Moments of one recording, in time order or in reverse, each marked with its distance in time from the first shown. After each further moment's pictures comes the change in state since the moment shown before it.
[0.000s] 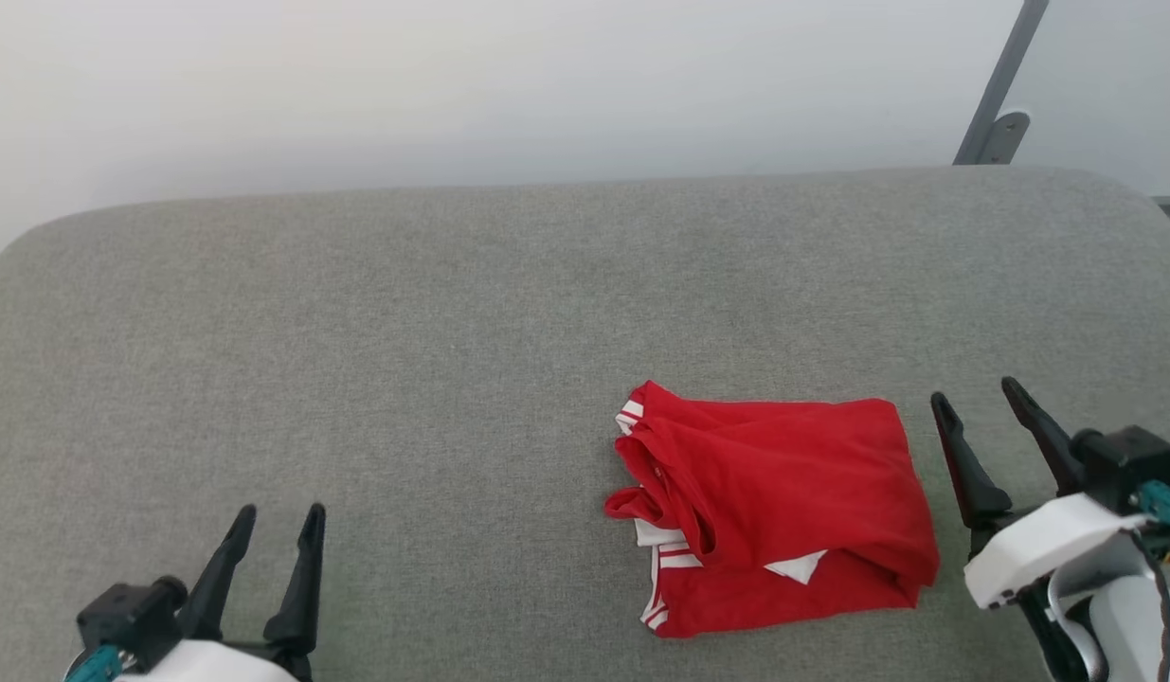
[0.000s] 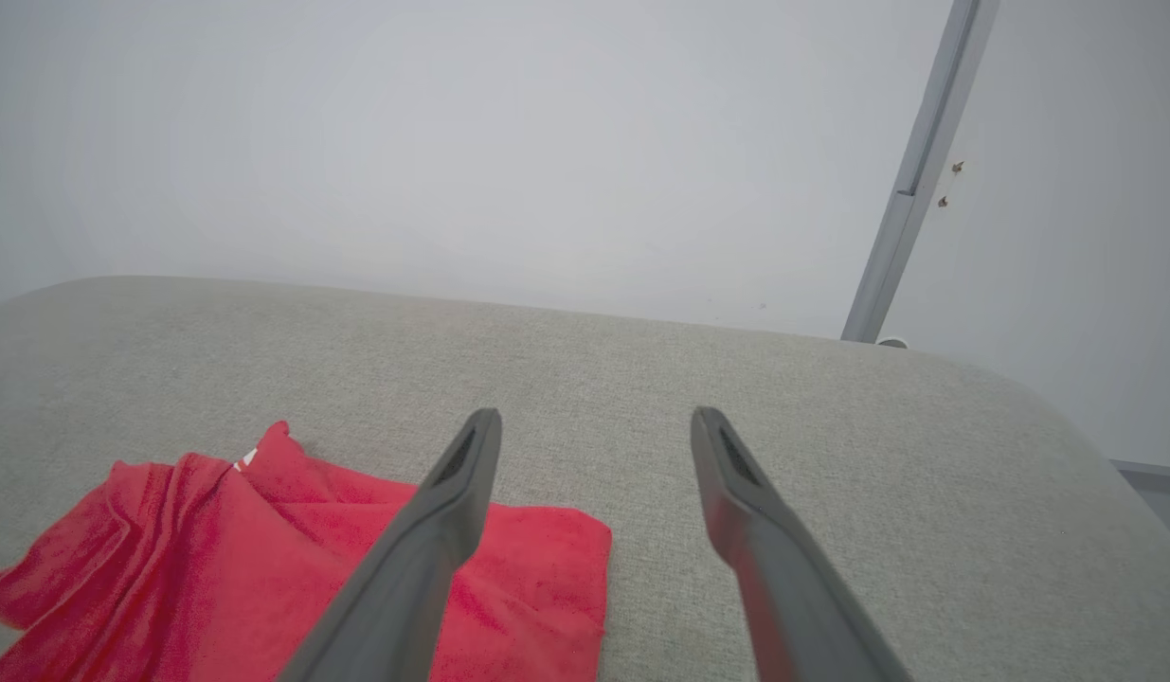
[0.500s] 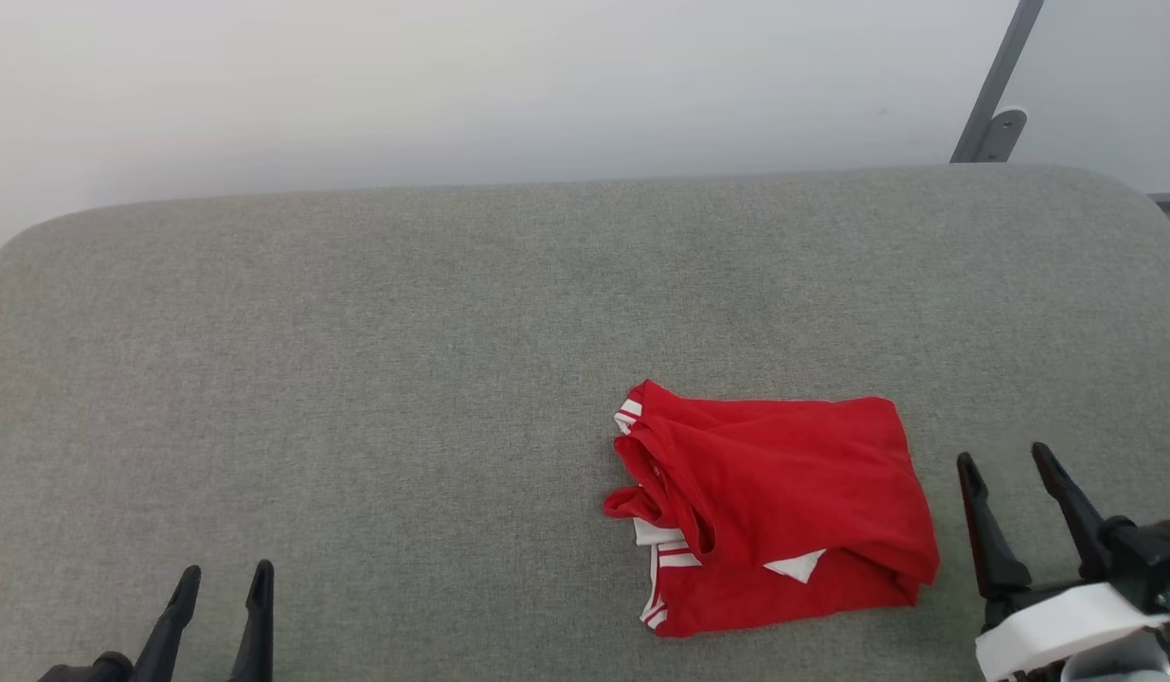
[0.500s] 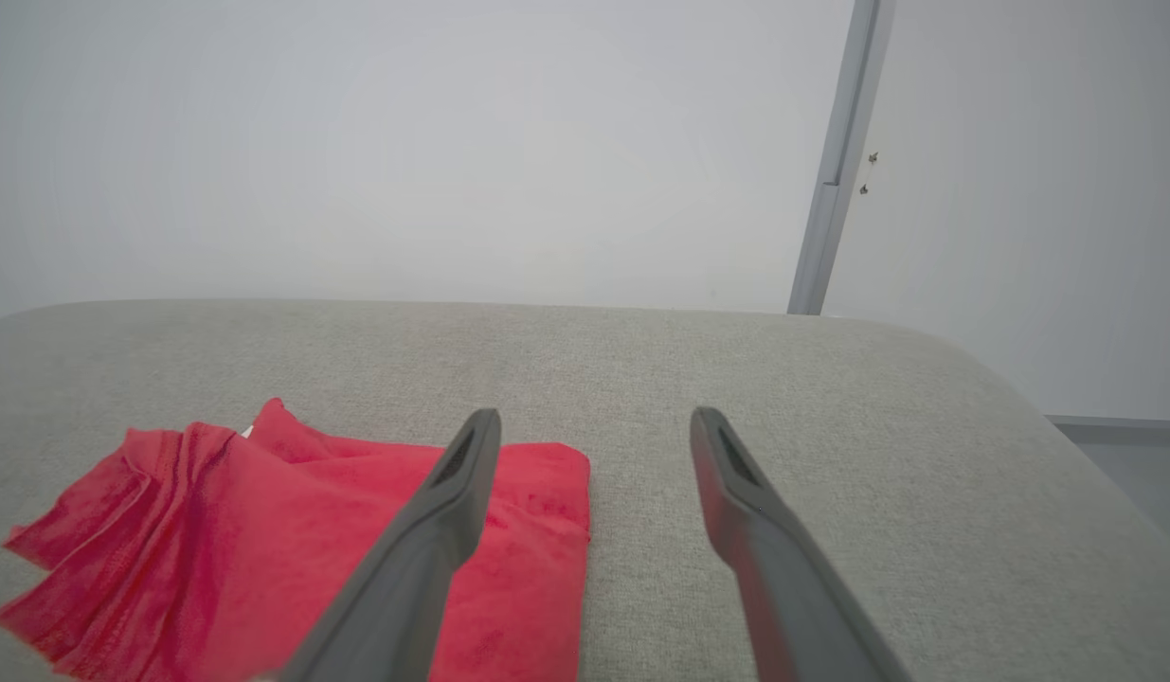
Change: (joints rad) left arm 0.163 -0.030 0.121 -0.118 0.049 0.000 0.000; right arm 0.202 0.097 -0.153 -0.164 -0.116 0.000 -0.021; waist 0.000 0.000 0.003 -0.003
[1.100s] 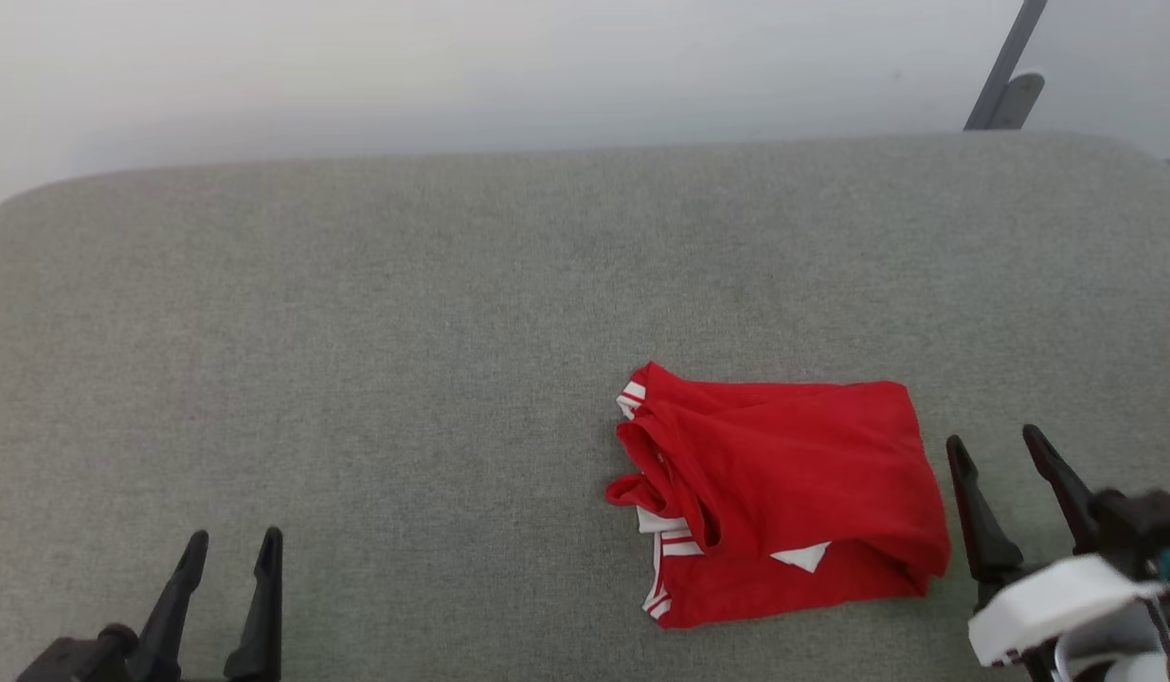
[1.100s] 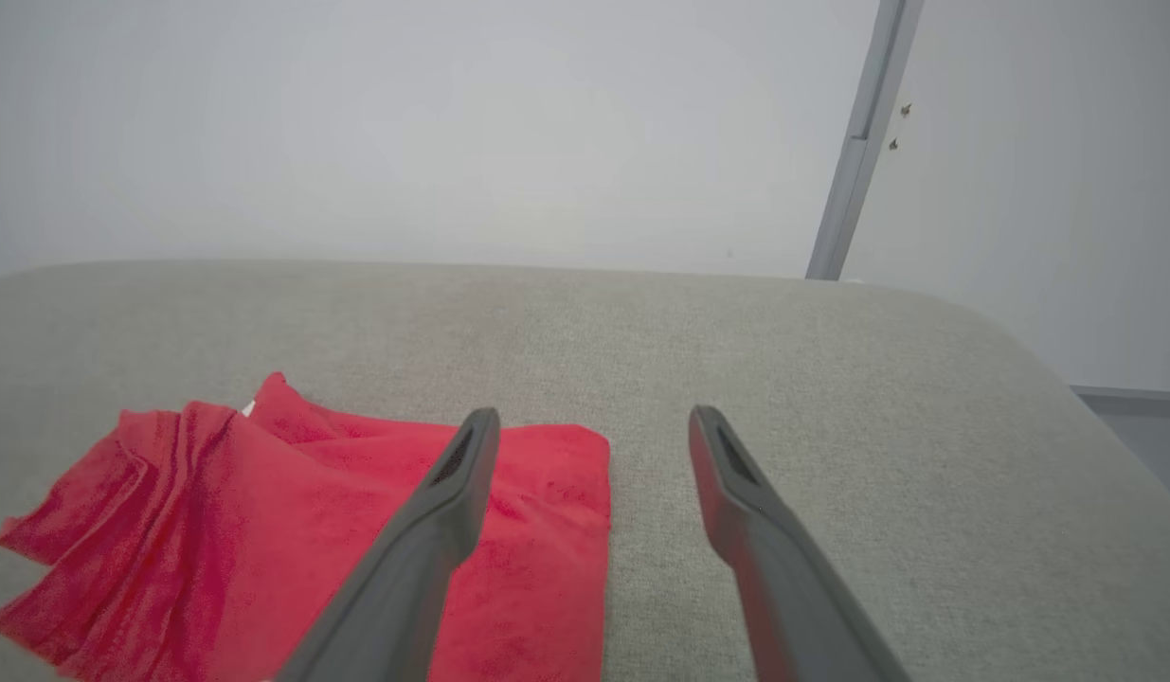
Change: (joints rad) left arm -0.019 -0.008 0.000 -0.043 0.010 0.000 0.000; right arm 0.030 0.045 -0.046 -0.133 -0.040 0.000 0.116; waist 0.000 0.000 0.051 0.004
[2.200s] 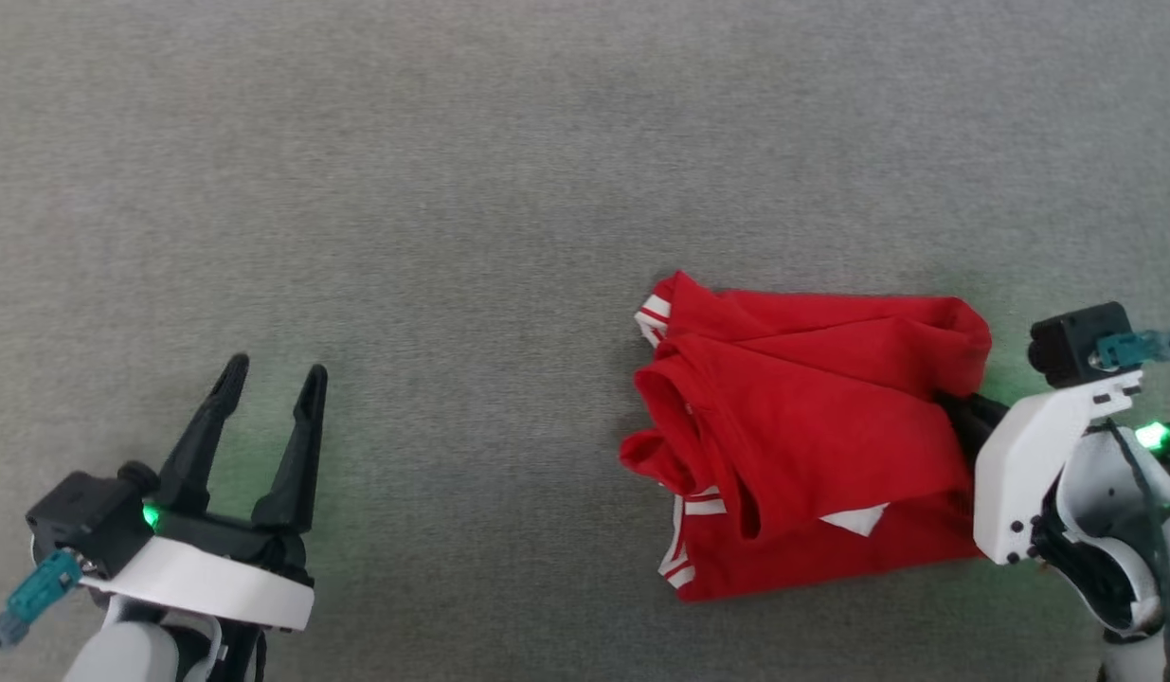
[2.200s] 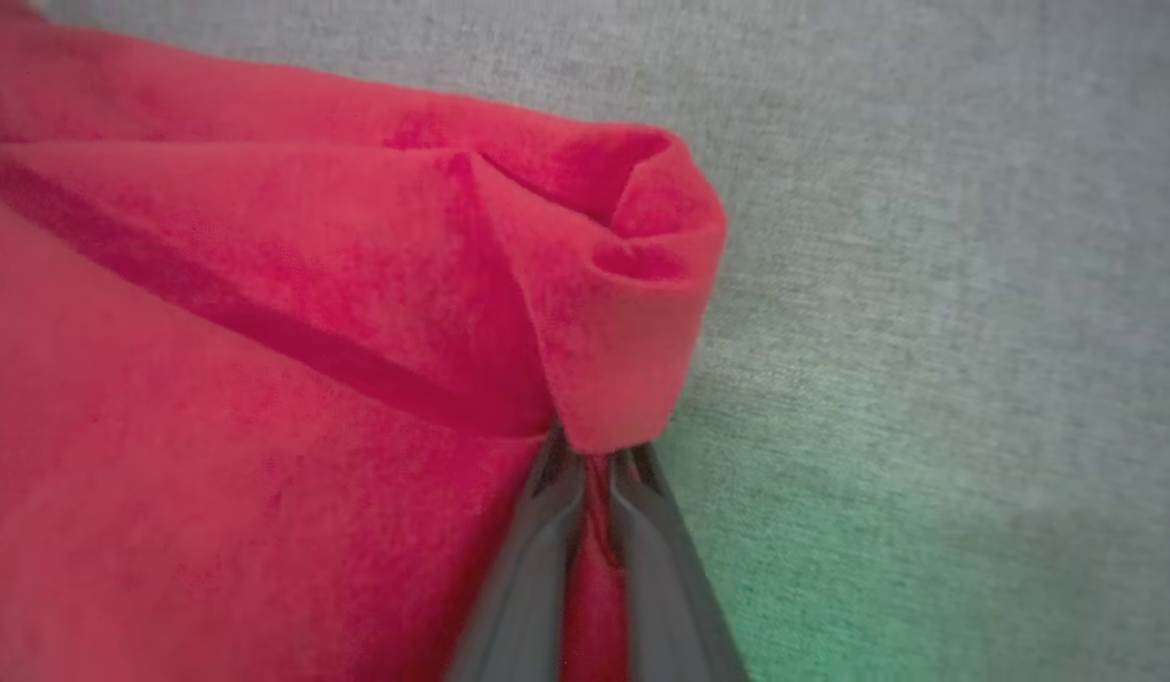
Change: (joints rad) left arm -0.274 0.111 -0.155 -0.024 -0.074 0.000 0.000; right arm -0.233 -0.060 0.040 -0.143 0.106 0.003 0.908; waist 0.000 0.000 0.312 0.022
